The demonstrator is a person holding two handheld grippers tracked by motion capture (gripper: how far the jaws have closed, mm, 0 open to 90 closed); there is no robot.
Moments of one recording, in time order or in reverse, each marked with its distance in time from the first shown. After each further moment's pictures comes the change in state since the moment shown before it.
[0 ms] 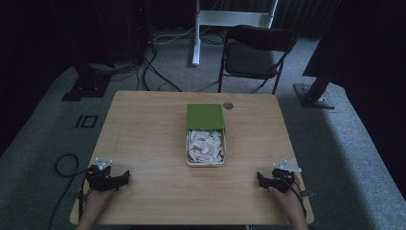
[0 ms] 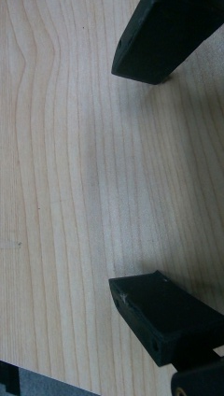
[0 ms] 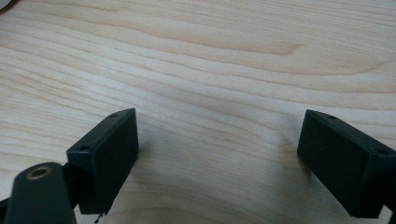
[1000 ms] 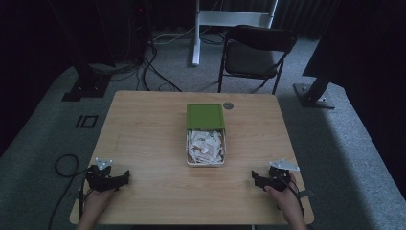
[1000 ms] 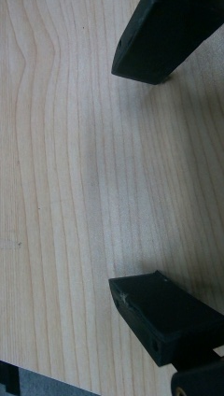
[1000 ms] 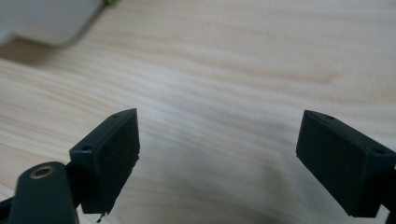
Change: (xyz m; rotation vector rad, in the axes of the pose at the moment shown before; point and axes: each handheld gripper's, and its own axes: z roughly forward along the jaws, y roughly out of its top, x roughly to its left) left arm 0.000 0.000 0.000 0.000 0.000 -0.001; right arm 0.019 0.015 -0.012 -0.053 0.089 0.002
